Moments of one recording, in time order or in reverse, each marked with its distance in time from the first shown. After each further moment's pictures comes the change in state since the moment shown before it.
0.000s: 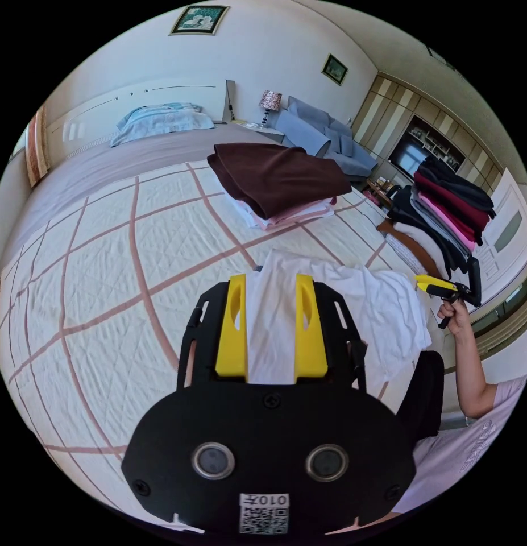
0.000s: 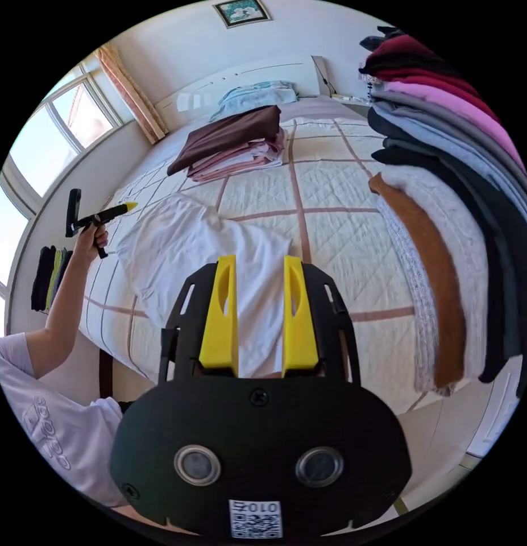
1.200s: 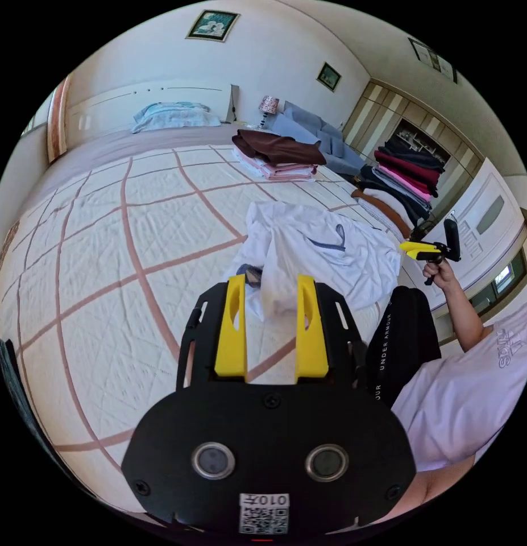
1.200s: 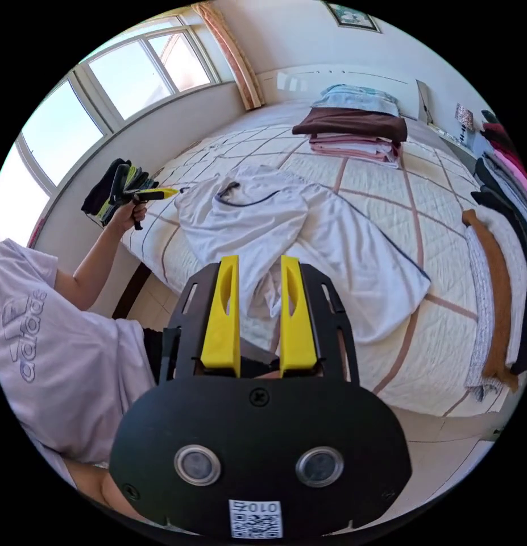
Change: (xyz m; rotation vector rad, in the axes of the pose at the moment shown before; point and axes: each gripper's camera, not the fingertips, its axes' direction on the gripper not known) left arm -0.040 0.211 -0.118 0.042 -0.008 0.060; right arm -0.134 0.059 -0.008 -0.003 -0.196 -0.382
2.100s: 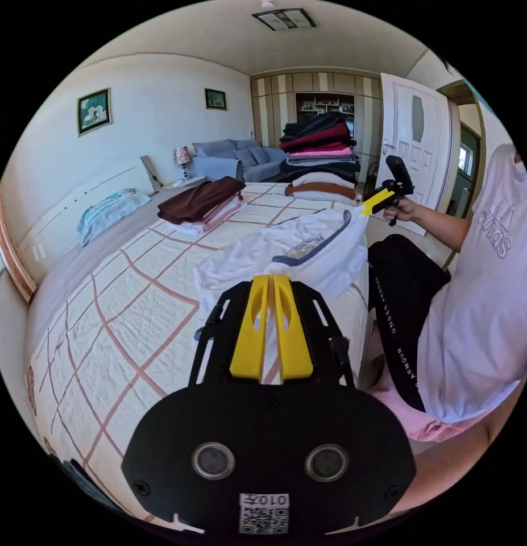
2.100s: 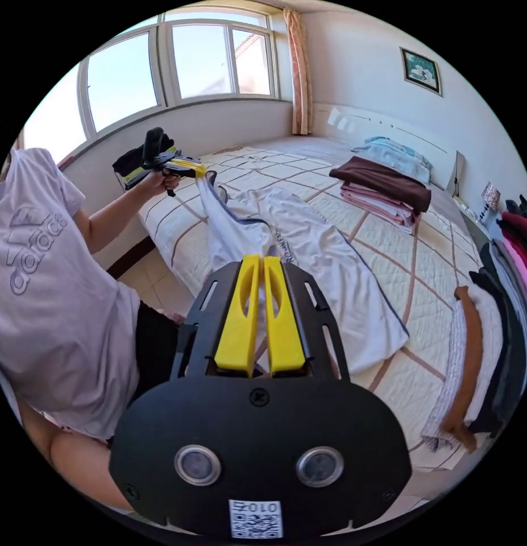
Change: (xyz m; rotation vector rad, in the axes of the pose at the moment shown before) left arm 0.131 0.069 0.006 0.115 -0.043 0.490; right arm -0.039 0.050 -0.025 0.061 0.032 -0.301
